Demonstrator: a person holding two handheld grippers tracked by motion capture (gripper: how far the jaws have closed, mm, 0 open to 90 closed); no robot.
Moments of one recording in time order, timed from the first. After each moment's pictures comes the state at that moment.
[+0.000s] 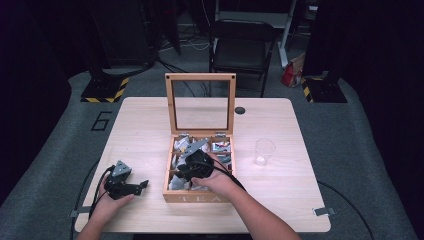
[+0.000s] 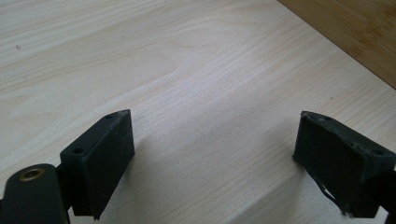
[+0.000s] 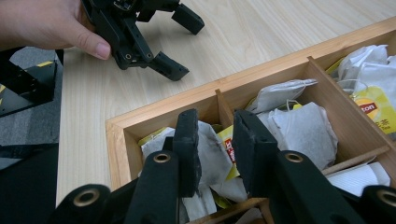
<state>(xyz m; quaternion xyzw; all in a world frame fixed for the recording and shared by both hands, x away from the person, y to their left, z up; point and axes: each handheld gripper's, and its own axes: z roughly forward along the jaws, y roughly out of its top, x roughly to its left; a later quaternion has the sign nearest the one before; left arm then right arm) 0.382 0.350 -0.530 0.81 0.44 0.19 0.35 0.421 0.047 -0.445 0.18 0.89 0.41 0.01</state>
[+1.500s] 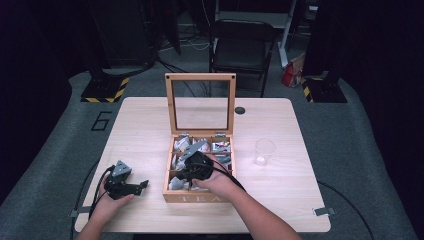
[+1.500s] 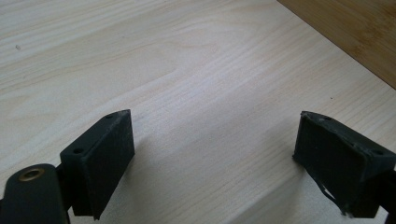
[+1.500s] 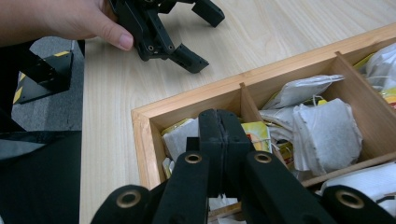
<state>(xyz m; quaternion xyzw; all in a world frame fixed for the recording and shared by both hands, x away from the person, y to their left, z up) 0.382 0.350 -0.530 0.81 0.44 0.19 0.35 0.416 0.048 -0.441 0.15 0.90 0.40 -0.01</state>
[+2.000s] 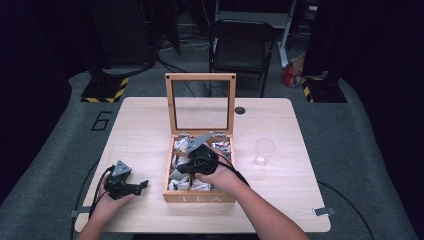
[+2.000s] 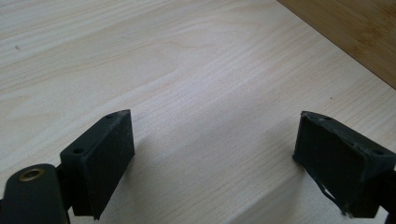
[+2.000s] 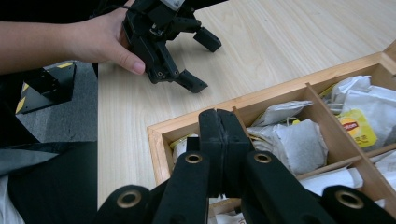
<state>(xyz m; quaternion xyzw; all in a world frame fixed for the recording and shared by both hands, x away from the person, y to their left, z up) 0.382 0.350 -0.530 0.81 0.44 0.19 0.35 0.413 0.034 -0.405 0.16 0.89 0.42 -0.01</state>
